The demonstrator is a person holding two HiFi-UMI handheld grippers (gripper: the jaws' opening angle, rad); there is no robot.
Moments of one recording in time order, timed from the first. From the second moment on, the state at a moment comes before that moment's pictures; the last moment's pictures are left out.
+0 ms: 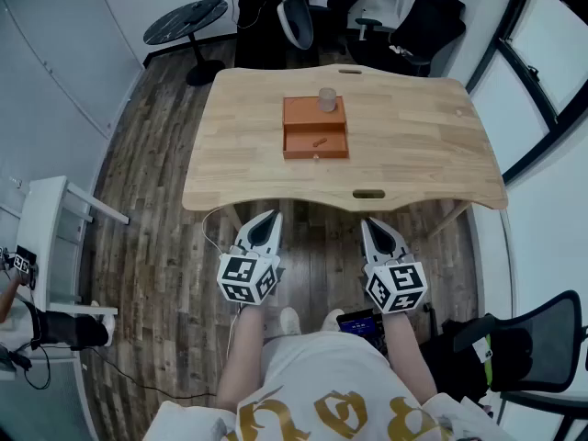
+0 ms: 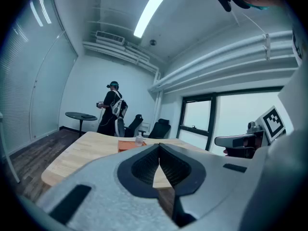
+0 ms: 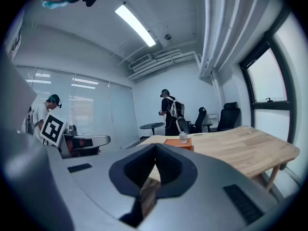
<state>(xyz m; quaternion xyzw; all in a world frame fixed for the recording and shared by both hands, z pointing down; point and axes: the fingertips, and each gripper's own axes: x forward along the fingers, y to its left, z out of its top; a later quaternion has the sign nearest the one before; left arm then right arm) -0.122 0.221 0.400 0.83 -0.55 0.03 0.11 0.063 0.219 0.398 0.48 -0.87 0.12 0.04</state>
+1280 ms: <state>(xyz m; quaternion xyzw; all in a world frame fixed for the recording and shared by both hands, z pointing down) -0.068 0.187 0.427 0.83 -0.55 0.05 0.12 0.115 0.176 0.422 0.46 -0.88 0.14 0.02</state>
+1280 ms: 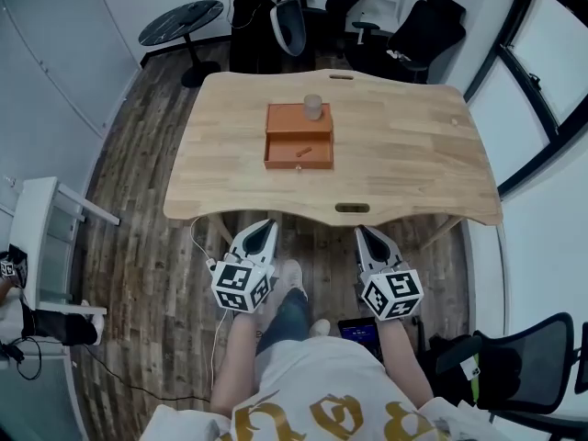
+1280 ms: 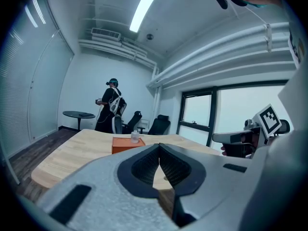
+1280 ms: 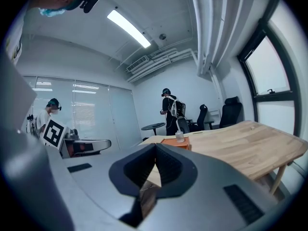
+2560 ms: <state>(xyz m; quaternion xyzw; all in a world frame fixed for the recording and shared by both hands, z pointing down) -0.112 -0.169 0.491 0.86 -0.48 0.11 0.15 0.080 -0.144 0.474 0.52 -0.83 0.19 0.04</state>
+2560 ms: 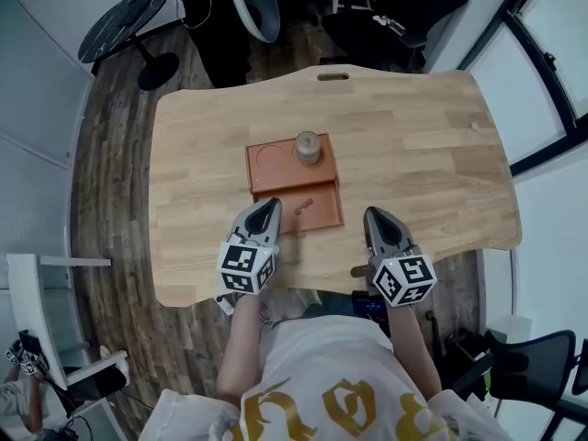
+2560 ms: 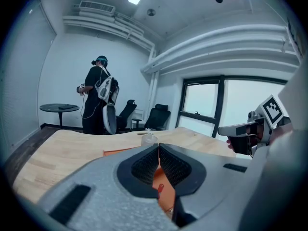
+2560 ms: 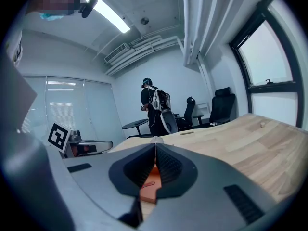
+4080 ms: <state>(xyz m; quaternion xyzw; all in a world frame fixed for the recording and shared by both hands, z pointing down) -0.056 -0.188 0.648 0.85 -0.31 0.37 0.23 0.067 -0.183 0.552 0.46 -0.84 0.26 0.11</state>
